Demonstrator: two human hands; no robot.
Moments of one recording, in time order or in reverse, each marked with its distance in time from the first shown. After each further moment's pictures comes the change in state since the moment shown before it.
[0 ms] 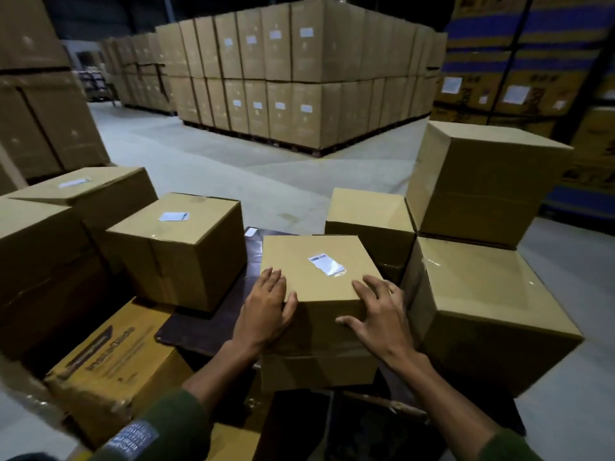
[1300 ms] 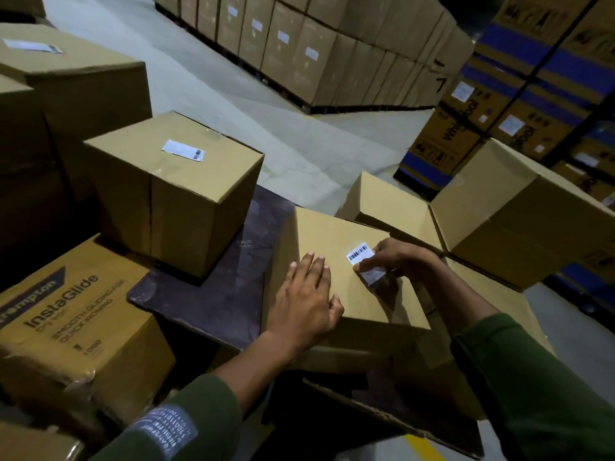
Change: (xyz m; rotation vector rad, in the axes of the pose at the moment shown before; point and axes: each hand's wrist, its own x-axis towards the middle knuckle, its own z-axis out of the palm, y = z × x) left_hand 0.029 -0.049 0.036 -0.067 -0.047 0.079; right_hand 0.196 -0.082 -0.001 -0.001 -0.782 0.505
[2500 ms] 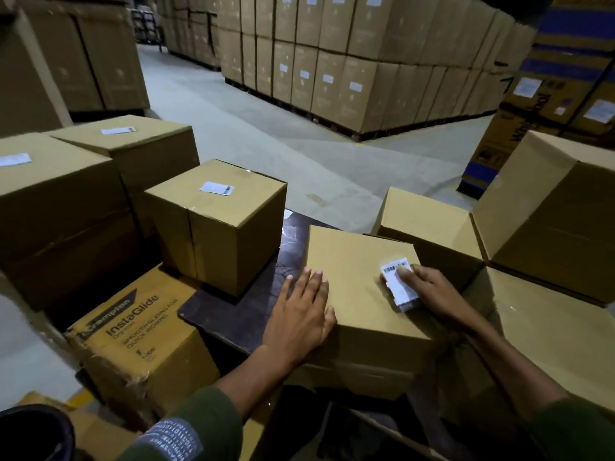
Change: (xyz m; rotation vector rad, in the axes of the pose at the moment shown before) left_hand -0.014 0.009 -0.013 0.326 0.026 -0.048; right_hand -0.018 0.095 0.021 0.527 0.139 -0.555
